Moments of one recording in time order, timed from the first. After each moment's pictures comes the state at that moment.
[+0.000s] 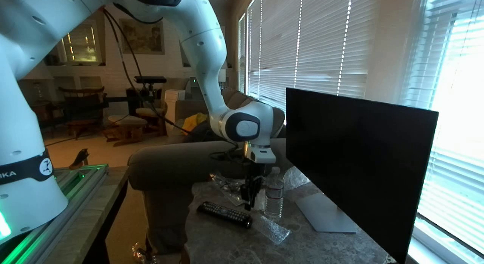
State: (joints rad) arm 0.28 0.82 -0.12 -1.95 -0.07 2.63 1.01
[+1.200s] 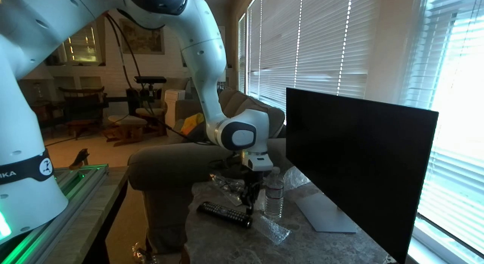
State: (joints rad) arm 0.28 0.87 -0.12 -1.96 -0.07 2.75 1.00
